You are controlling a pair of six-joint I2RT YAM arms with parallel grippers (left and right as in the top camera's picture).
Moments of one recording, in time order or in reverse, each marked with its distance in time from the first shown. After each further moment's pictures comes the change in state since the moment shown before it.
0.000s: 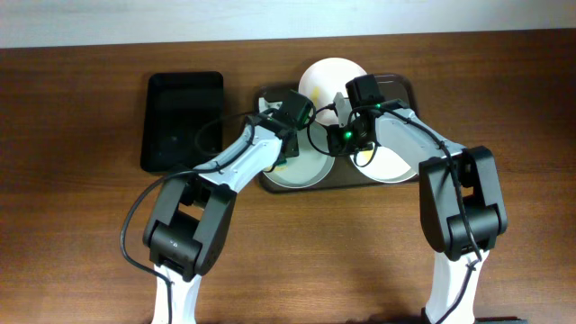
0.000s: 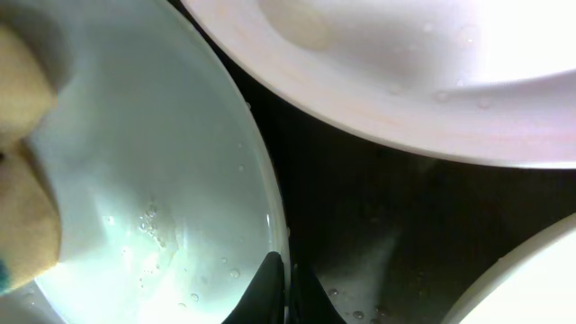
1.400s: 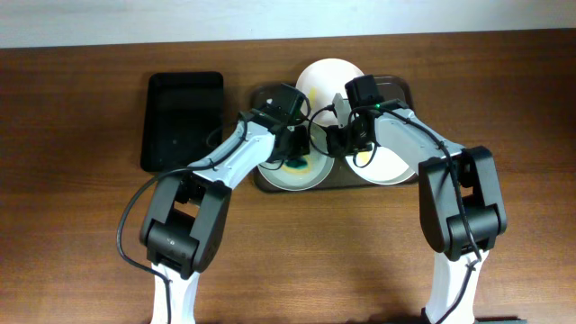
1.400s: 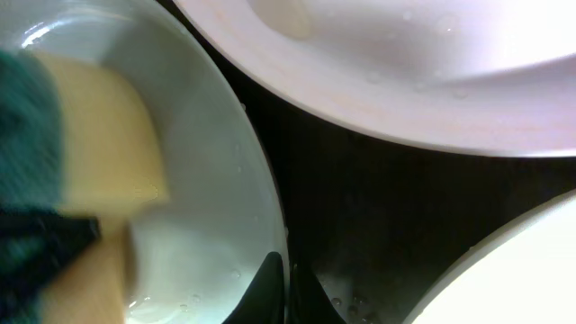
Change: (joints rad) left arm 0.027 0.002 0.011 0.034 0.427 0.005; right arm 0.005 0.000 0.001 -0.009 -0.011 0.000
